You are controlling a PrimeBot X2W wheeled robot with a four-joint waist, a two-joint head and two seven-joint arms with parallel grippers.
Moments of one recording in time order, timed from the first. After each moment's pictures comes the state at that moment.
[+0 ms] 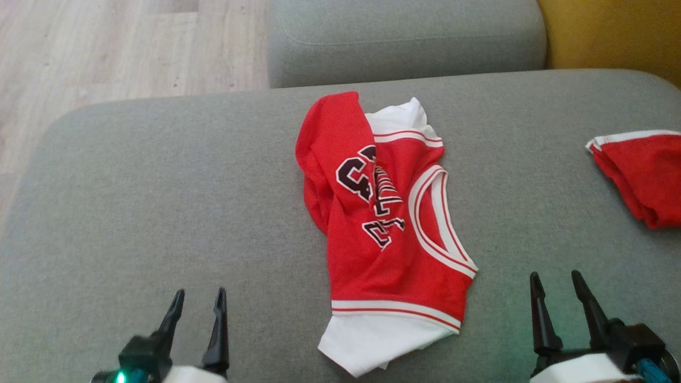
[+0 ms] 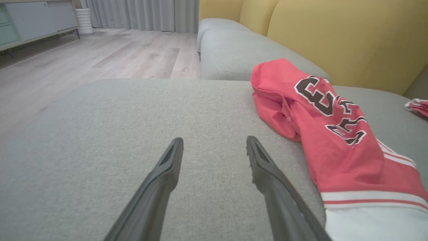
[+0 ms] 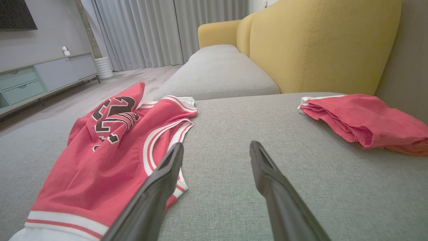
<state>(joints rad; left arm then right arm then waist) 0.16 0.18 -0.32 0.10 -0.29 0.17 -0.25 0.15 -0.04 -0.02 0.22 0.10 0.13 -0.26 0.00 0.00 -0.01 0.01</state>
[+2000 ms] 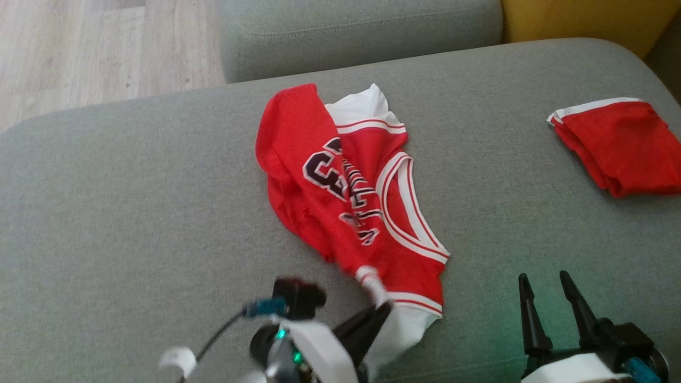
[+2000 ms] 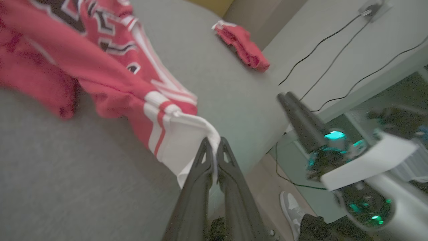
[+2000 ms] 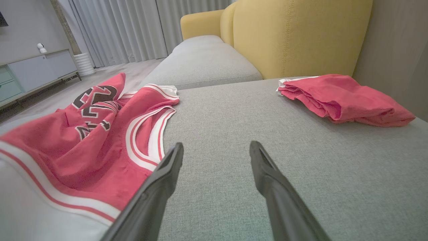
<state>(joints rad) -0.02 0.06 -0.64 0.11 -0.61 -0.07 0.22 0.15 -0.04 0.01 0.22 0.11 0.13 -0.26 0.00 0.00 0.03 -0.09</state>
